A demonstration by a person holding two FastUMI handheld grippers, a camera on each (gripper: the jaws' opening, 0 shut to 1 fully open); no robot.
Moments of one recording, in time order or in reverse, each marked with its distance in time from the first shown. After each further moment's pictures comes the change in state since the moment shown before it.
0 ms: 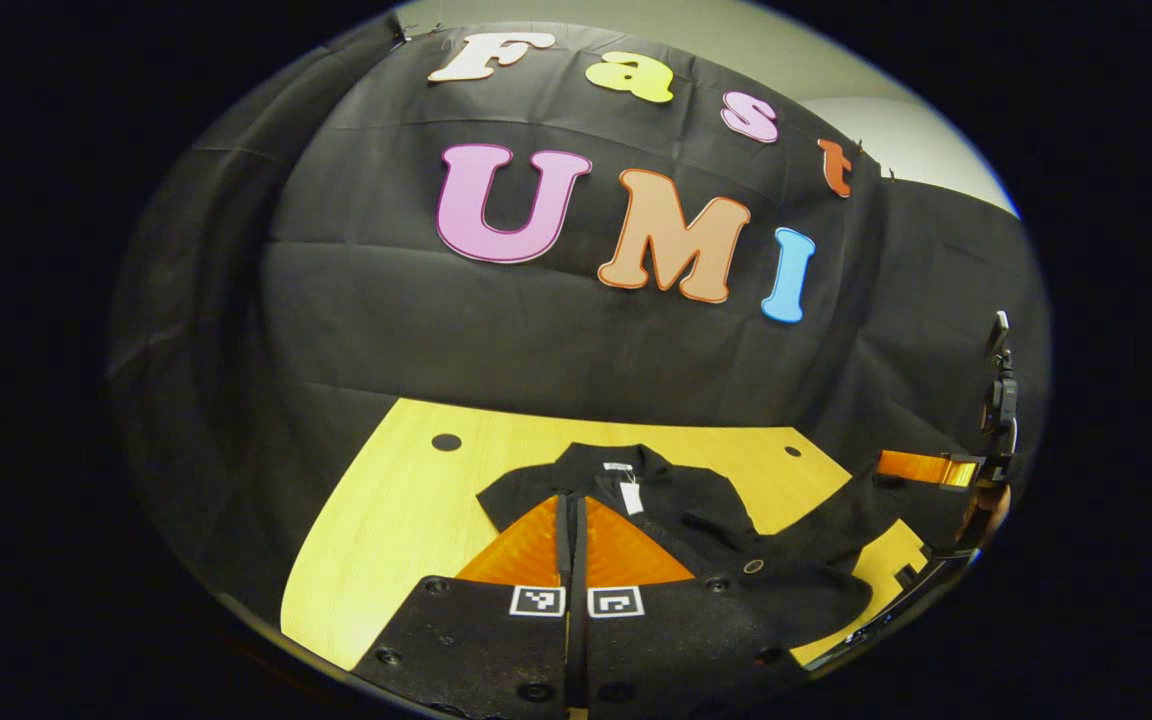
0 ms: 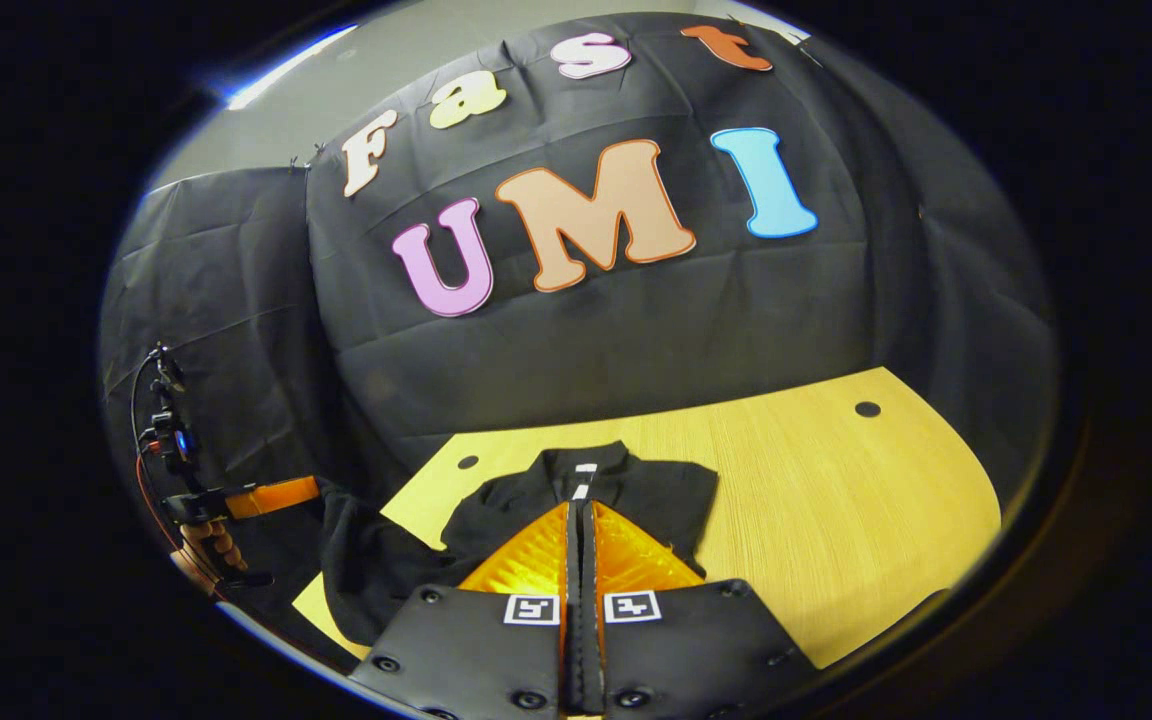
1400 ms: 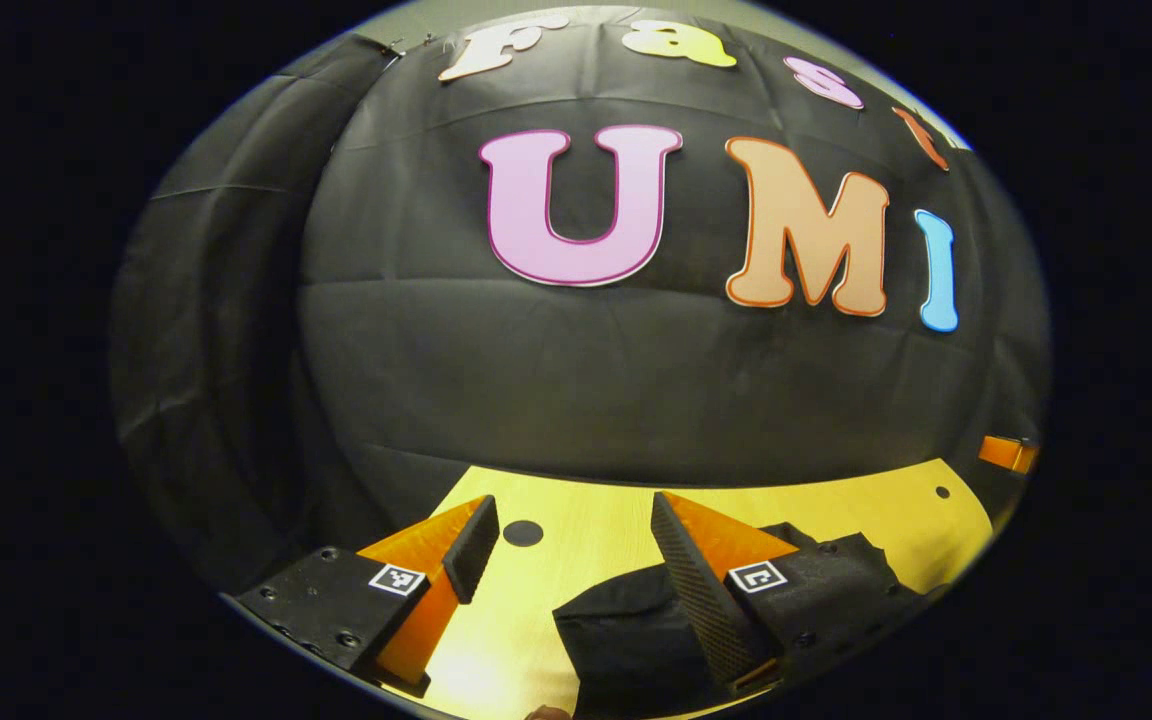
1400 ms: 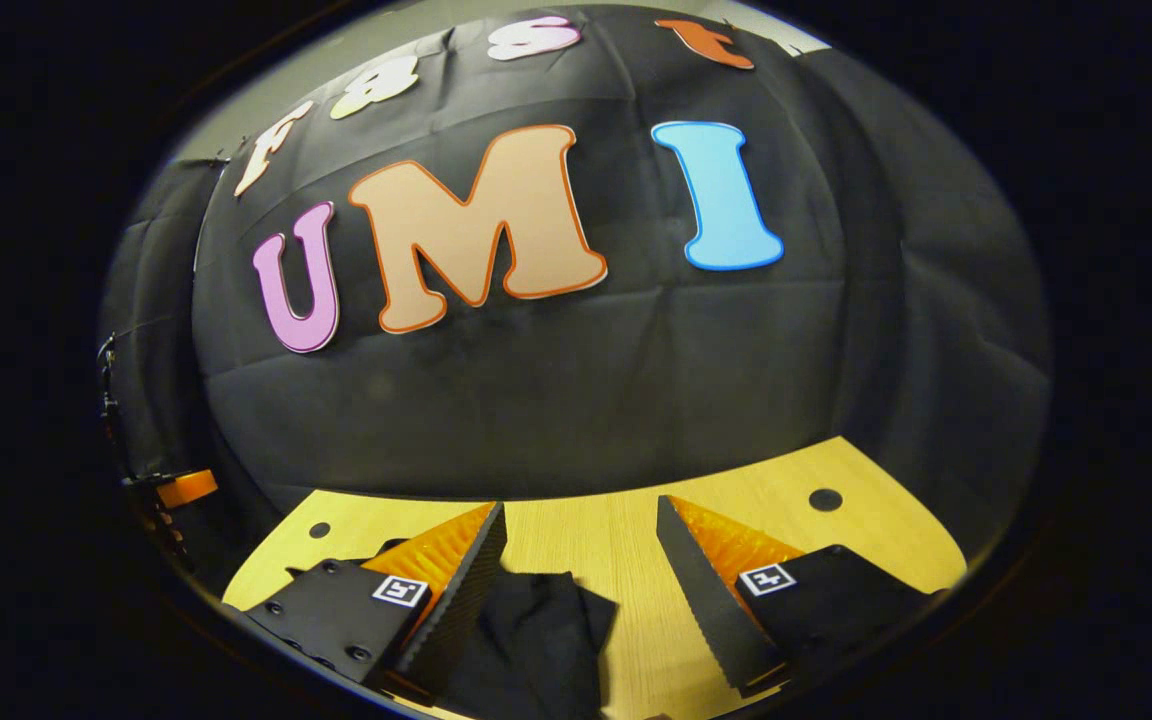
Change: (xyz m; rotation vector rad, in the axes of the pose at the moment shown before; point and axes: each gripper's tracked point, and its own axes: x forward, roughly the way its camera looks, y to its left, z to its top) left arm 0.173 0.077 0.065 0.069 -0.079 0.332; right arm 0.166 -0.133 0.106 -0.041 -0.121 -0.286
